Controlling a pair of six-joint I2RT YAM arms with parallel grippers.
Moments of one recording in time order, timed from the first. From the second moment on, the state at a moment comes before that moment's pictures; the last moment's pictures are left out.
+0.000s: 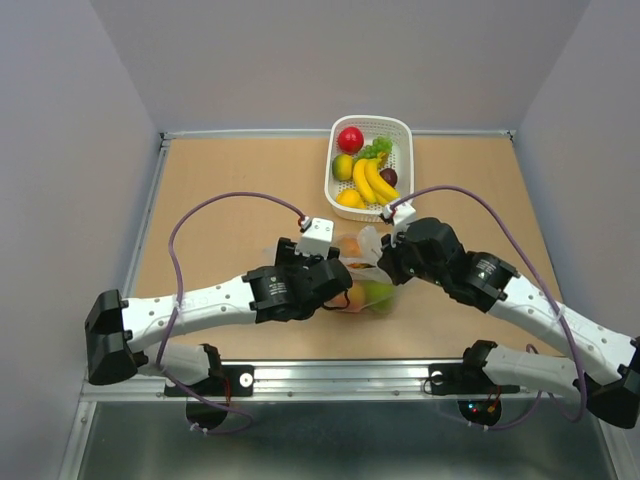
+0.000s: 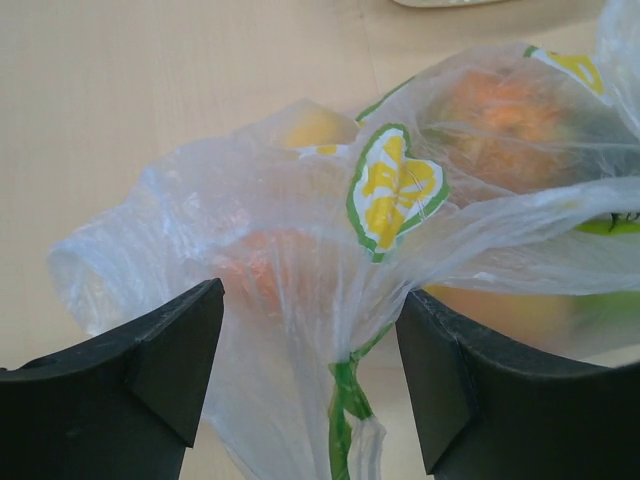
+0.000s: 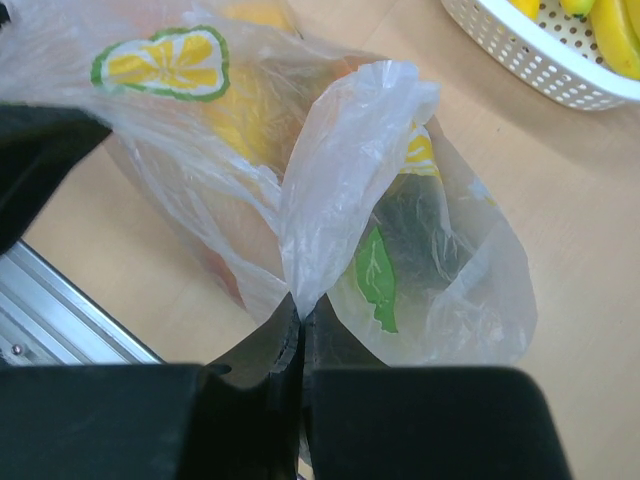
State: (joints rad) left arm -1.25 1.27 1.04 -0.74 -0.91 -0.71; right arm 0.86 1.01 0.98 -0.58 0.14 0.21
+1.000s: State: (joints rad) left arm -0.85 1.13 1.05 -0.56 -0.59 -0.44; right arm 0.86 0.87 0.86 -0.51 0.15 0.32
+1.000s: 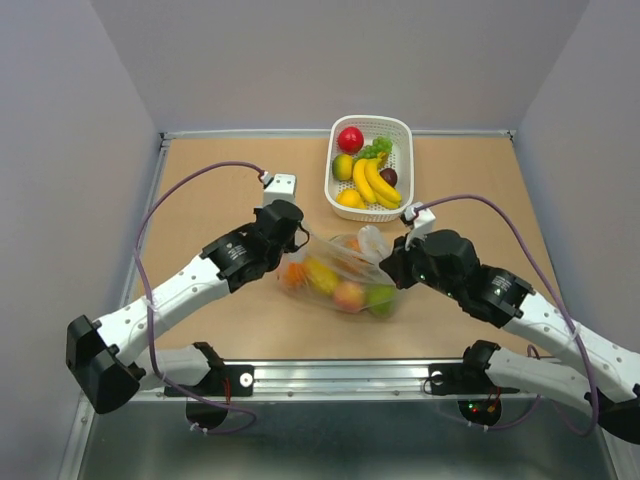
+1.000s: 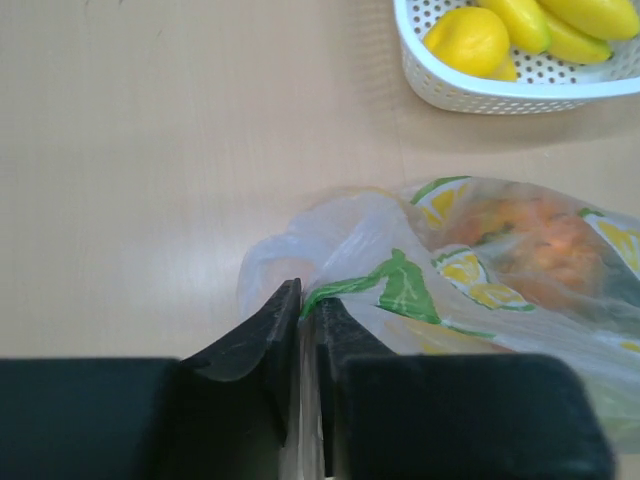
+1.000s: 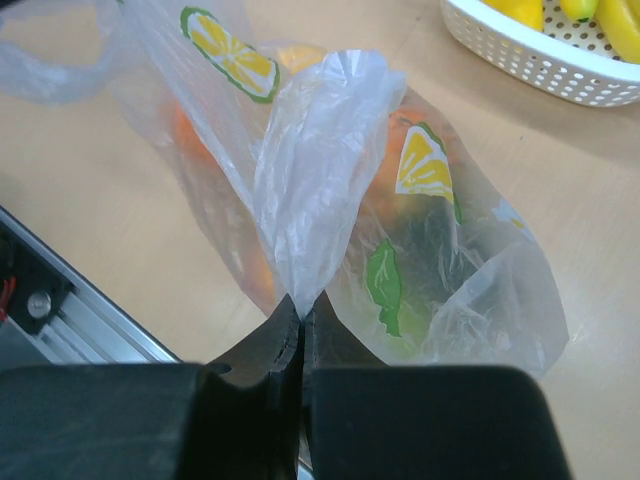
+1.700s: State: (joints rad) left arm -0.52 1.09 1.04 -0.45 -0.53 -0.25; right arm 0.86 0.32 0.64 -0.48 0.59 0.70
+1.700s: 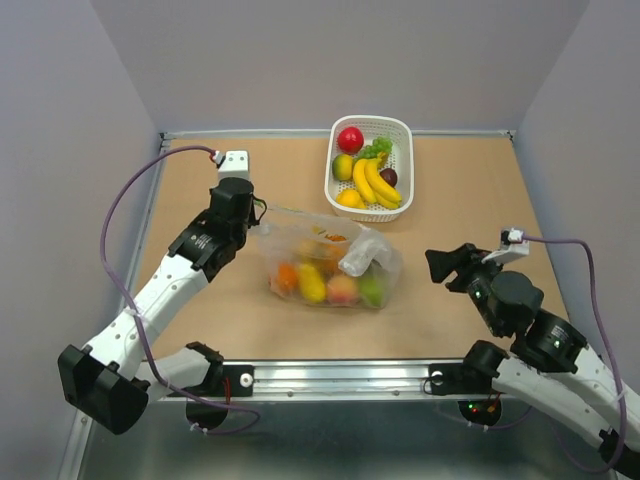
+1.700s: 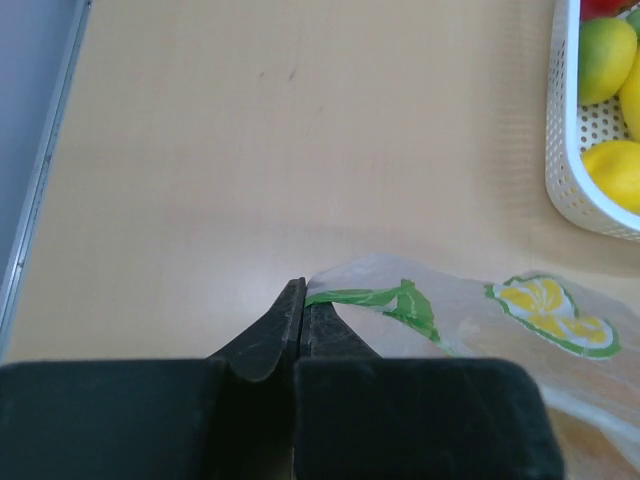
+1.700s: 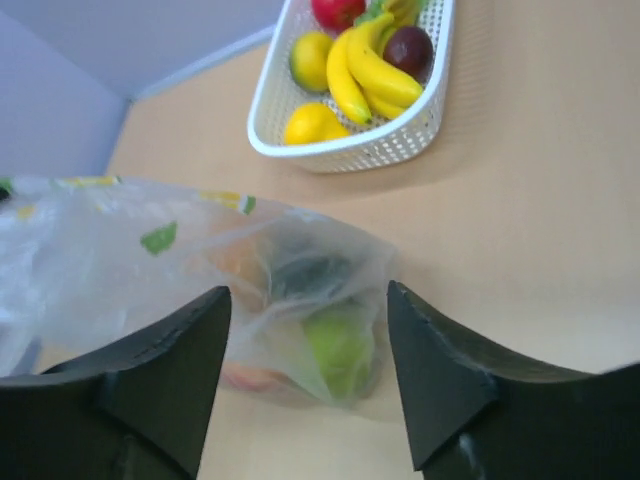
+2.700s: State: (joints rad) left arm -0.48 1.01 1.01 -0.37 -0.35 -0.23; right arm 0.93 1.45 1.58 -0.60 -0.14 0.00
